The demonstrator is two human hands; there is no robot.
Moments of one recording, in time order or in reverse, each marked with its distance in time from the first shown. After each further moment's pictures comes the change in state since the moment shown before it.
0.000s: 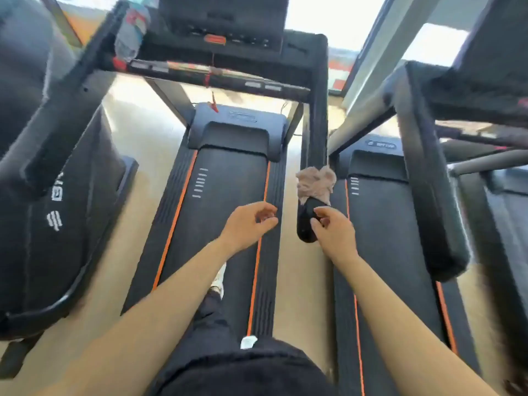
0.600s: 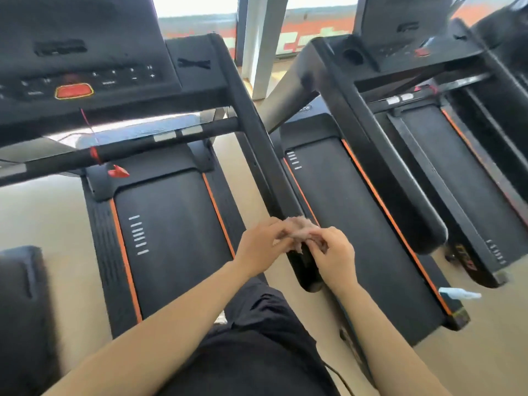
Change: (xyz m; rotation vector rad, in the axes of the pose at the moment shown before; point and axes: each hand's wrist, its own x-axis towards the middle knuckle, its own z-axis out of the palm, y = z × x) left_hand 0.199 0.016 -0.004 0.188 -0.413 0.514; right_hand 0.078 -0.050 0.013 -0.117 0.383 0.228
